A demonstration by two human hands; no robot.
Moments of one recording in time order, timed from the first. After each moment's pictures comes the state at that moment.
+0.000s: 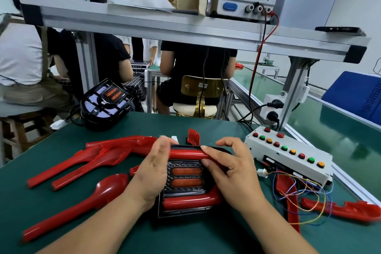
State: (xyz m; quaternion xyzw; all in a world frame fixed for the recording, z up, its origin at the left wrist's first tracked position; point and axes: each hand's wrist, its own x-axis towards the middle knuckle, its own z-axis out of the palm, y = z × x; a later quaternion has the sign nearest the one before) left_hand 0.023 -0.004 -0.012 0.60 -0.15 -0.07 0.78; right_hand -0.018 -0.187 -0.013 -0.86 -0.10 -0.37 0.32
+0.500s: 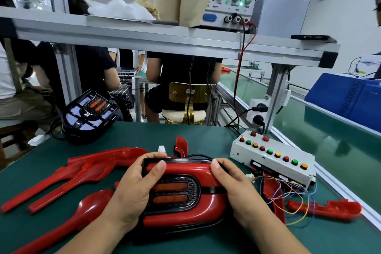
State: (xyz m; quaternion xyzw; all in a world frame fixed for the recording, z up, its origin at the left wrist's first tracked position) left_hand 0.022 0.001 -0.015 0.56 -0.15 -0.08 0.81; right_hand -0.034 -0.201 -0.007 -0.65 0.03 -0.08 0.75
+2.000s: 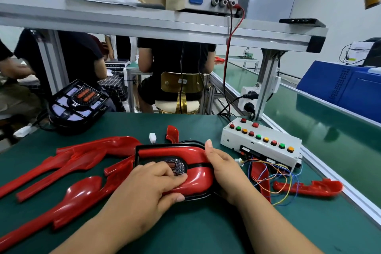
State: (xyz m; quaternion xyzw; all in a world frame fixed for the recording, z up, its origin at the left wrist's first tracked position) left_hand -0.020 -0.006 0.000 0.85 -0.45 0.17 0.21; right_hand -0.018 -0.215 -0.021 -0.71 0.07 -0.07 0.69
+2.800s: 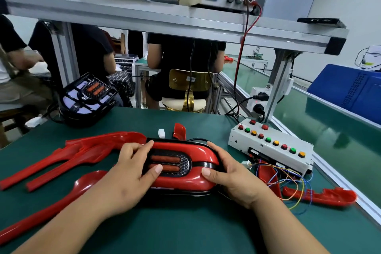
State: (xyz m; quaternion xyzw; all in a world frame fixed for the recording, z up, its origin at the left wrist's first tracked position) left_hand 0.011 0.024 -0.006 0.93 -0.22 0.01 0.30; right_hand -0.022 -0.233 -0.024 -0.70 -0.04 0.04 0.71
